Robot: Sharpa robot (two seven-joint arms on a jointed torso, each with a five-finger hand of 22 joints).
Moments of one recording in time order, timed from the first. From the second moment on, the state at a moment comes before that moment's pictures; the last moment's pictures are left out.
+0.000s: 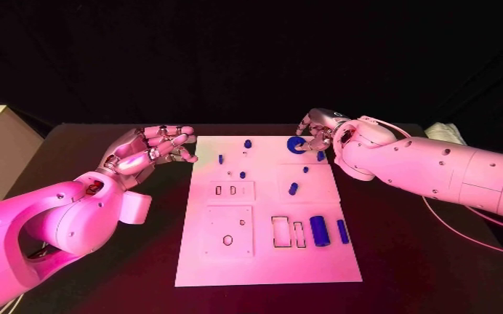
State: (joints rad) left arm 1.21 -1.02 0.01 1.73 -0.06 -0.23 0.42; left_hand 1.44 -0.18 0.44 0.16 0.05 0.85 0.22 0.25 0.18 1.10 0.15 0.07 0.07 1.06 0.09 0.60 0.48 0.18 1.02 0.18 0.44 0.24; right arm 1.36 -0.77 -0.13 1.27 -1.37 -0.37 -0.27; right_hand 1.44 -0.21 0.14 0.29 0.17 0.97 0.15 0.10 0.34 1.46 0.06 1.48 1.31 1.46 -0.02 1.56 1.31 0.05 1.46 0.08 1.45 1.31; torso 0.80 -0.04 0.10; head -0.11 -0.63
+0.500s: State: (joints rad) left arm 1.21 -1.02 0.01 1.73 -0.06 -0.23 0.42; left_hand 1.44 -0.18 0.44 0.16 0.05 0.85 0.22 0.25 0.18 1.10 0.15 0.07 0.07 1.06 0.09 0.60 0.48 0.18 1.02 0.18 0.44 0.24; right arm 1.36 -0.76 -0.13 1.26 -1.35 -0.33 -0.29; right_hand 1.44 -0.21 0.14 0.29 0.18 0.98 0.15 0.10 0.34 1.46 0.06 1.48 1.31 1.46 -0.02 1.56 1.31 0.05 1.46 0.08 1.46 1.31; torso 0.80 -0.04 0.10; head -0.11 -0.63
